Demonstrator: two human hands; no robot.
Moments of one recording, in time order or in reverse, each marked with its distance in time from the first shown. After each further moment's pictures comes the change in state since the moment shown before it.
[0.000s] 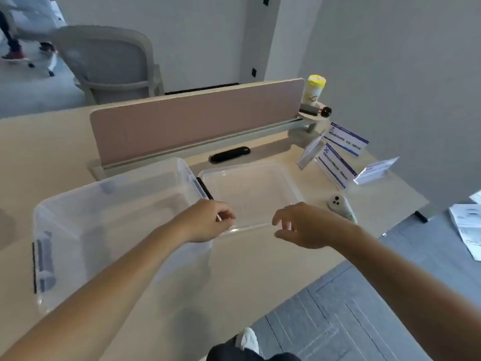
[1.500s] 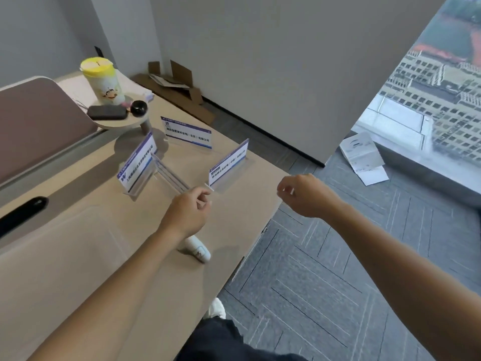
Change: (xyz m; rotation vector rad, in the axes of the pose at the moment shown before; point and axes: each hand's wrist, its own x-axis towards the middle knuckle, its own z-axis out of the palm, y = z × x) left_hand 0.432 0.280 0.247 -0.080 0.072 0.086; right_hand -0.077 0.552 0.008 0.277 0.357 0.557
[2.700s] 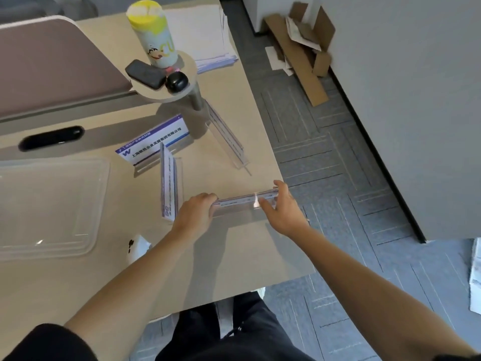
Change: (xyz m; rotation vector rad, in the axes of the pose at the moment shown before) left_hand 0.192 0.004 0.111 0.321 0.247 -0.444; right_hand 0.318 0.087 0.078 0.502 -0.474 -0.221
